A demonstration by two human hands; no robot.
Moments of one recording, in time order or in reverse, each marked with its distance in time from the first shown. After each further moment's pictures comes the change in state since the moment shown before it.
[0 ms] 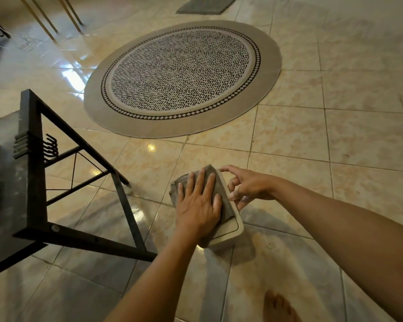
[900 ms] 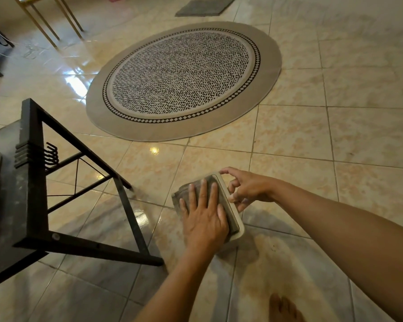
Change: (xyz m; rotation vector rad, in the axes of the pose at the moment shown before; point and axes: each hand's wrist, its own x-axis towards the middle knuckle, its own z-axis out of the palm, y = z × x) left_hand -0.022 0.023 0.010 -0.023 0.034 -0.118; right_hand 0.001 -0.003 0.003 0.023 0.021 -0.004
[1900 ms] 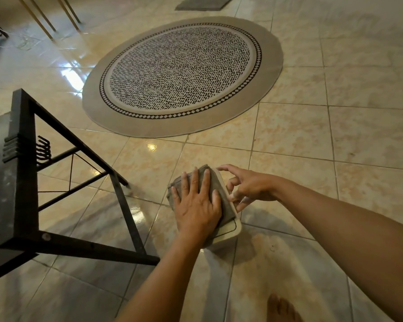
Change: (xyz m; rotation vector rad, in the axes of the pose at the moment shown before) left_hand 0.029 -0.016 -0.004 -0.017 0.073 -0.021; right_hand 0.008 0.004 -0.004 0.015 -0.050 0.019
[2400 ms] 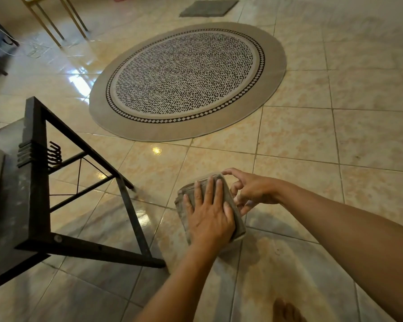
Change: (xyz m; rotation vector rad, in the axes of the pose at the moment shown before) left_hand -0.017 0.020 -0.001 0.020 -0.046 0.020; right_hand -0.002 -0.006 0.004 -0.002 0.020 0.015
